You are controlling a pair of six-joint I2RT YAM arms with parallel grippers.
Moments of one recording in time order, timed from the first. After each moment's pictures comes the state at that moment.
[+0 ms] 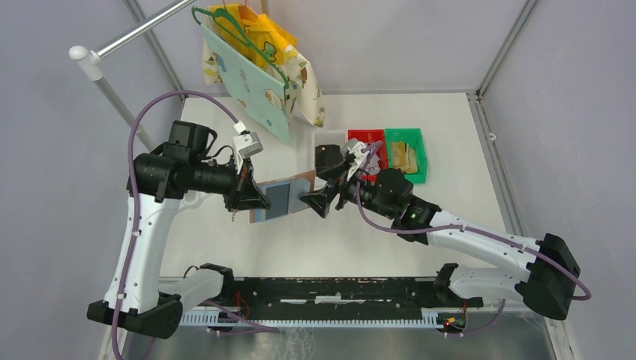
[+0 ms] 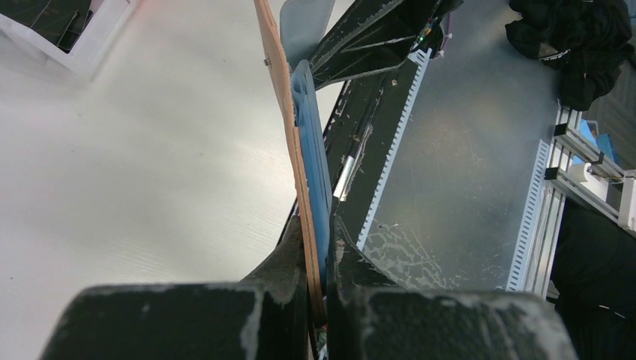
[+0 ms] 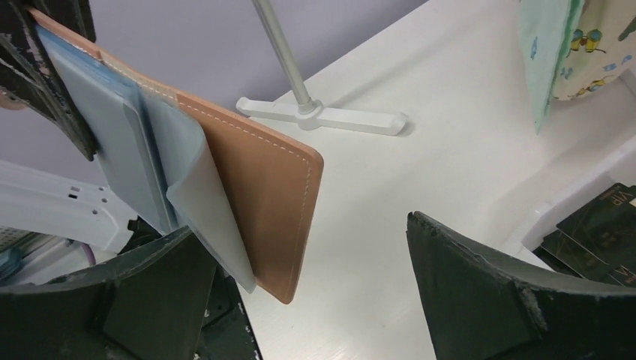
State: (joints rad) left arm -0.23 1.10 1.53 -1.47 0.92 0.46; right arm 0.97 1.15 0.79 0.34 -0.11 0.32
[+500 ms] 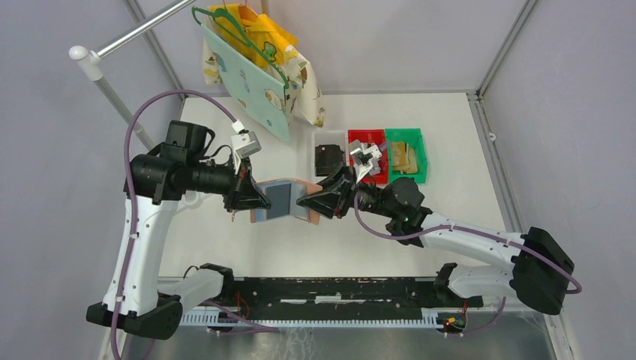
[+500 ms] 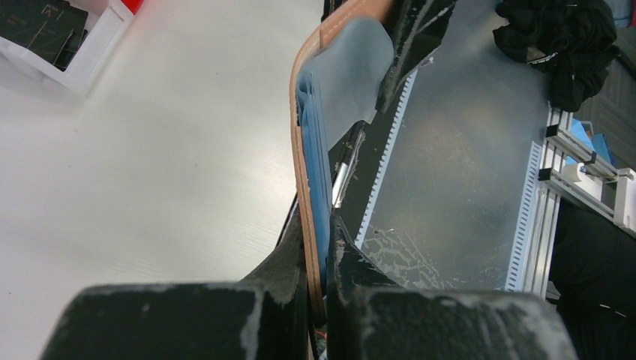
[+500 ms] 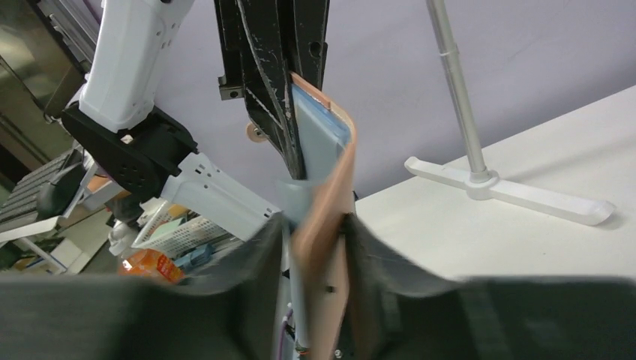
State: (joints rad) left arm -0.23 1.10 1.56 -1.47 0.95 0.47; right arm 0.97 1.21 0.69 0.87 -0.43 0.65
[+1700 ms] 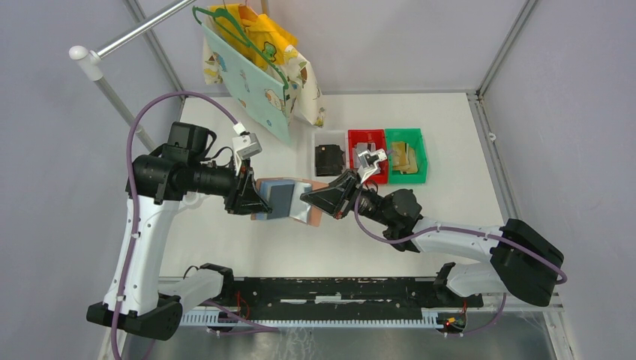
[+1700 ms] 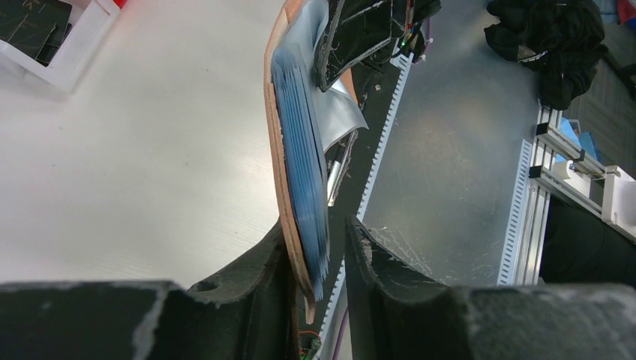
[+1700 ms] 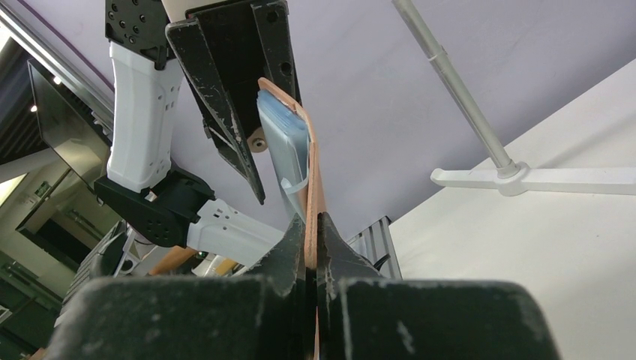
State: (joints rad) left arm -0.23 1.09 1.53 -1.48 0.97 0.47; right arm 0.97 1.29 0.56 1.16 -0.28 0.91
